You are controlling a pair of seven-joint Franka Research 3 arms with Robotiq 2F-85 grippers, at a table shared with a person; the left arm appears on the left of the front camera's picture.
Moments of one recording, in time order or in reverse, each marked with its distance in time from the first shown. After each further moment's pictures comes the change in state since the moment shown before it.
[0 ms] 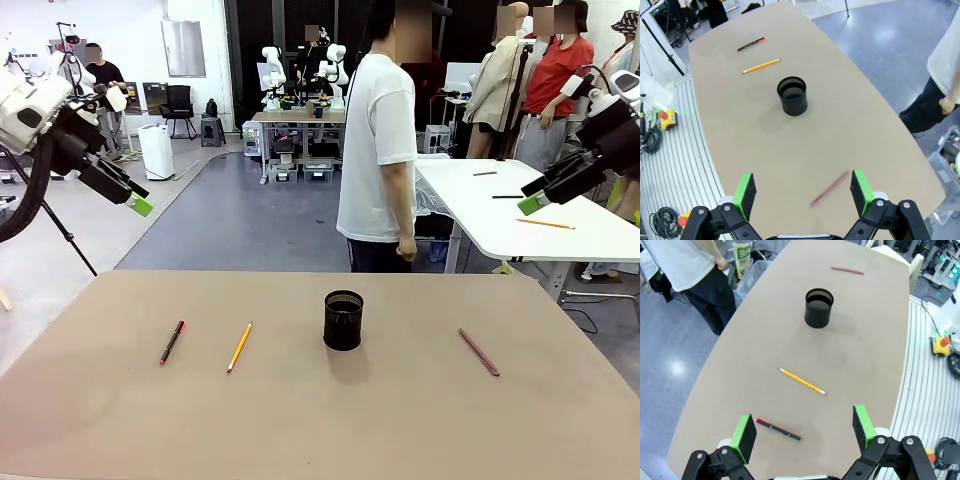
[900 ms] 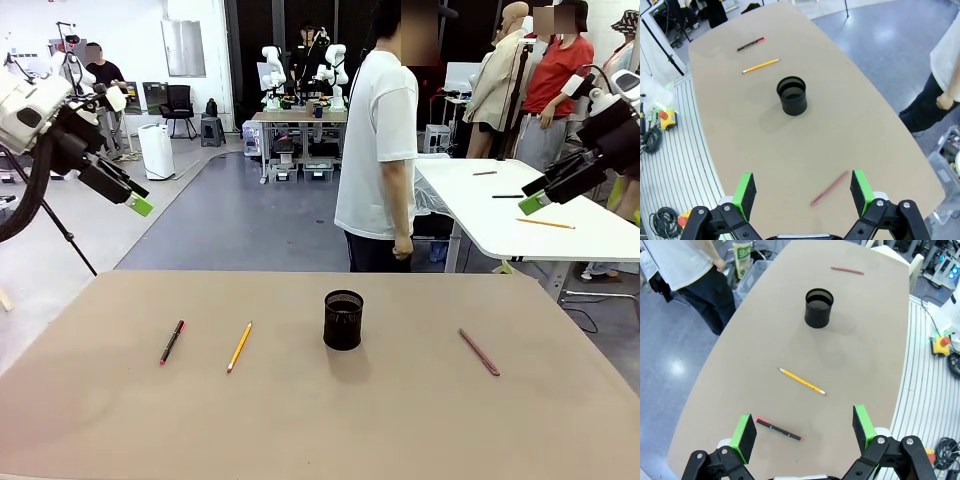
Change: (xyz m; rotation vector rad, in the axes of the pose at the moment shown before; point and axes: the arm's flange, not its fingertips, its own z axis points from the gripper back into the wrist) left arm 0.000 0.000 0.000 0.000 0.000 0.000; right arm 0.000 0.000 0.000 -0.001 0.000 -0.001
